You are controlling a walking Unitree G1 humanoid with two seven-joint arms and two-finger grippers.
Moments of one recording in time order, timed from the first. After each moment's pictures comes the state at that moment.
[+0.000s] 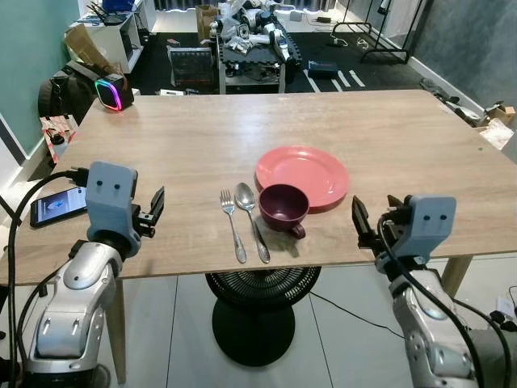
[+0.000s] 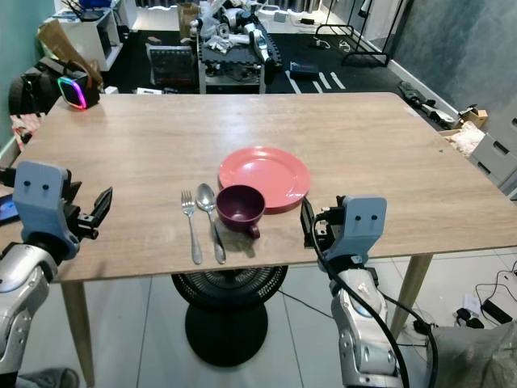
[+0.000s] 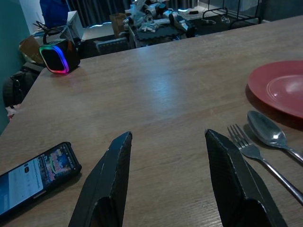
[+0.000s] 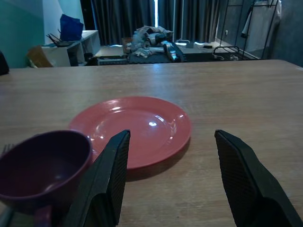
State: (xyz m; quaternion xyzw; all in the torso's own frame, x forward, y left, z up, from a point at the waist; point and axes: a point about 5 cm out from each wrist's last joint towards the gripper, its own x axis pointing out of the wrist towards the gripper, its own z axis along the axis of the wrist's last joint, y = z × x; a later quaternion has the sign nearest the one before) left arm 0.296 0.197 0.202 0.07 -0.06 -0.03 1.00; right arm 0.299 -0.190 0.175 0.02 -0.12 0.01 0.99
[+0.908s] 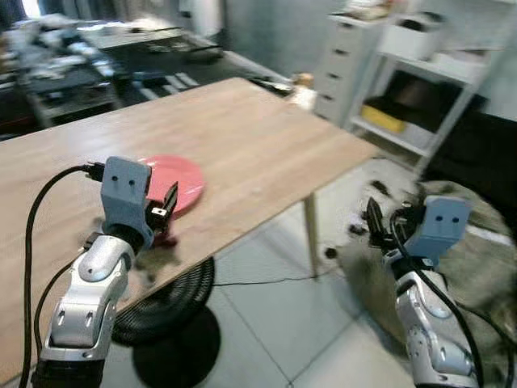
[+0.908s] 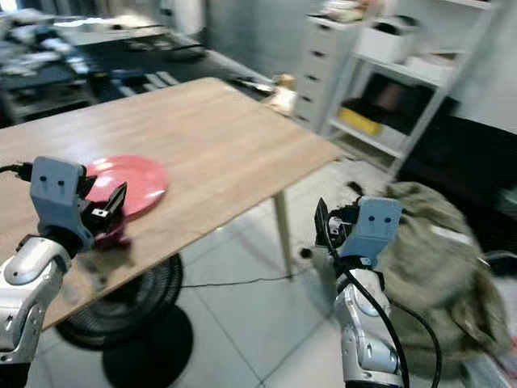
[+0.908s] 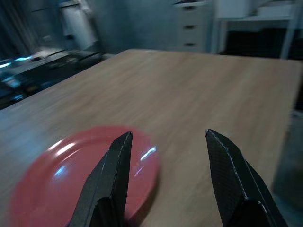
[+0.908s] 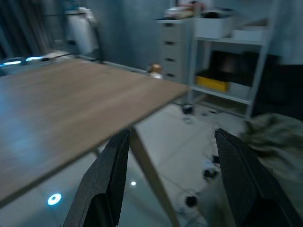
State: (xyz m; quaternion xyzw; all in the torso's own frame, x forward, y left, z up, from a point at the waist) left arm 0.307 0.183 0.209 0.07 -0.08 -0.06 0.99; right arm 0.300 -0.202 0.167 0.04 -0.11 -0.05 0.99
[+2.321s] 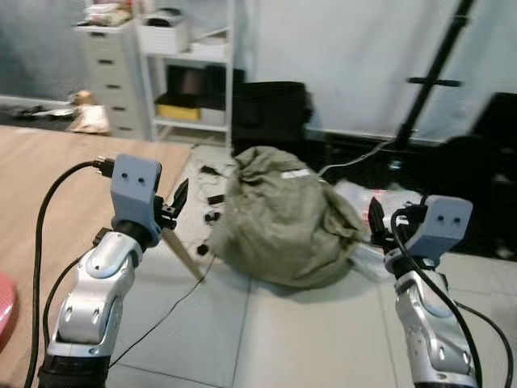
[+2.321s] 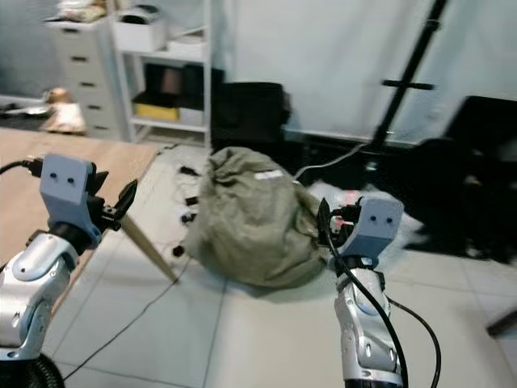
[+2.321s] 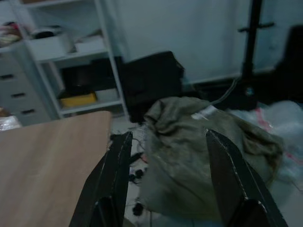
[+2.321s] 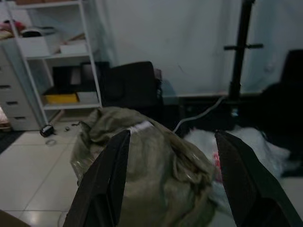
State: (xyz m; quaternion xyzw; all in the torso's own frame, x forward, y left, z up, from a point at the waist) left arm 0.308 0.176 0.208 0.07 -0.08 -0.08 0.99; right arm 0.301 -0.200 0.164 0.04 -0.10 -0.05 0.99
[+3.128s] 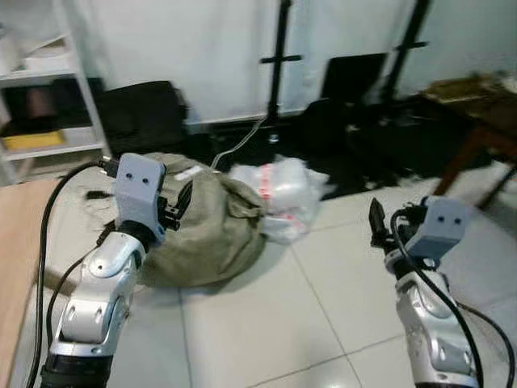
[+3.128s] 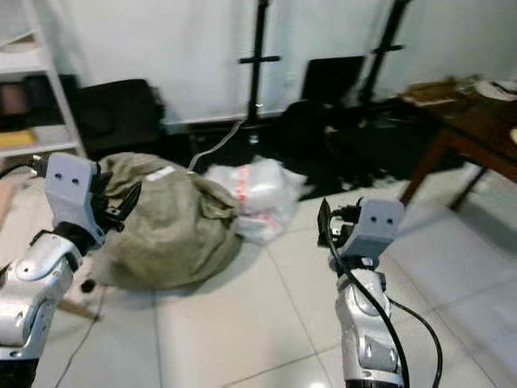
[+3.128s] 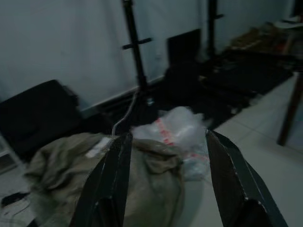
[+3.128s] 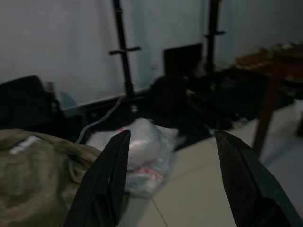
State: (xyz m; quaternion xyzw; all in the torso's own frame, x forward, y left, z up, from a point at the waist) left arm 0.309 0.172 0.208 0.07 -0.08 -0.09 0.99; right arm 0.300 -0.201 0.164 0.04 -0.10 -0.05 0.99
